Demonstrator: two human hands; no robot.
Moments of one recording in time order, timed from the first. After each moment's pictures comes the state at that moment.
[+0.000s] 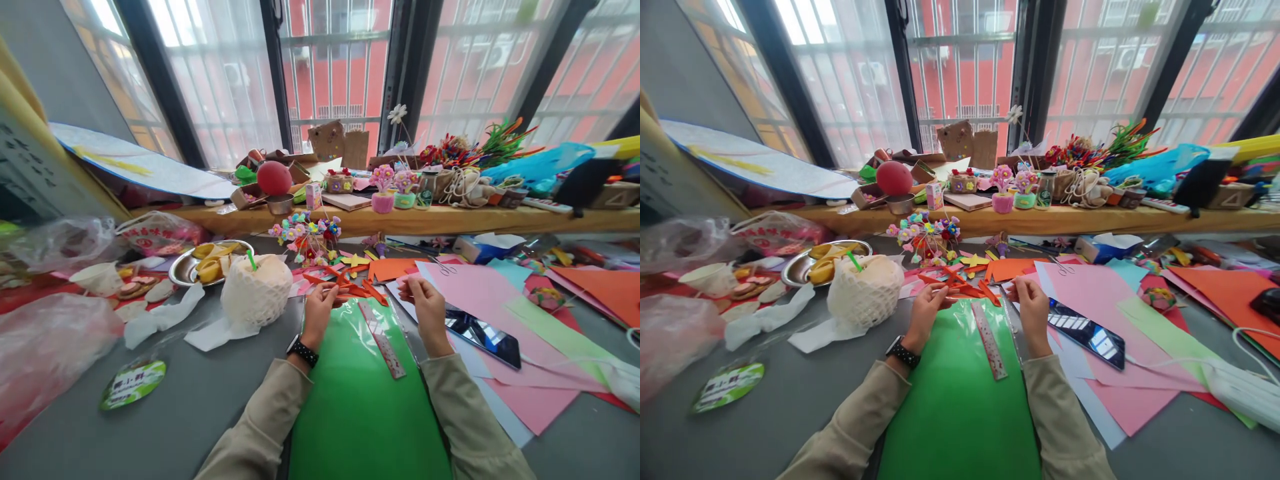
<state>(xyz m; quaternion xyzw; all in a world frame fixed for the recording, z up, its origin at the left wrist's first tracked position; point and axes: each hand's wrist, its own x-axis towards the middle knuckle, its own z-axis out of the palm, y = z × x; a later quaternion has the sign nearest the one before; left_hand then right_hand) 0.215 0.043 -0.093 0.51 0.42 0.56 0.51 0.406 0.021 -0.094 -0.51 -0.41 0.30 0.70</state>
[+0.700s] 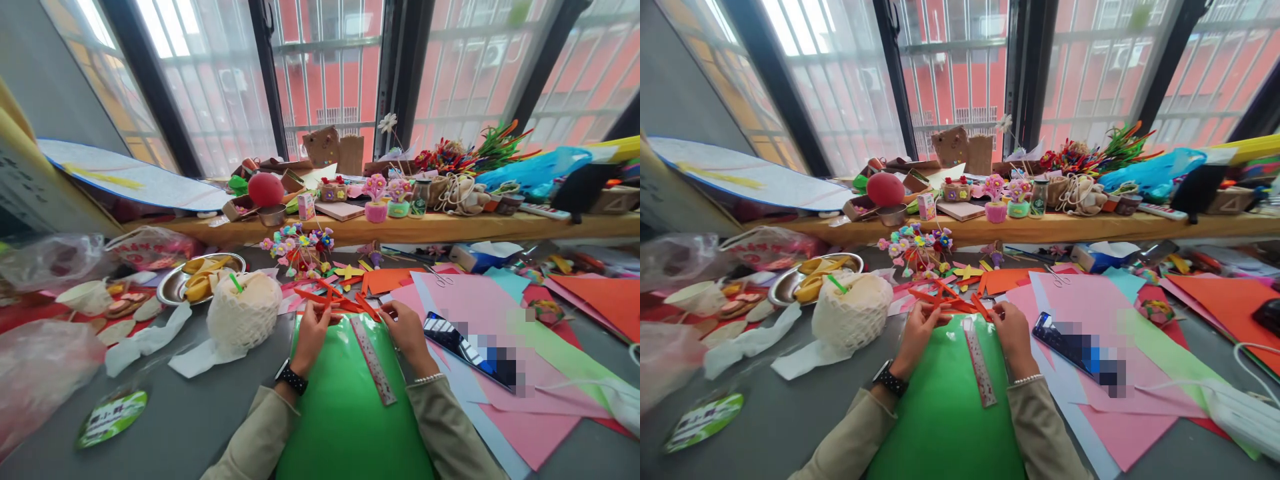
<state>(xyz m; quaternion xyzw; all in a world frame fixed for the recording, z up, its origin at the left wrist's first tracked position) 0.220 0.041 -0.096 0.53 0.42 0.54 0.50 0.405 0.031 -0.104 -0.65 -0.61 0.16 0.42</state>
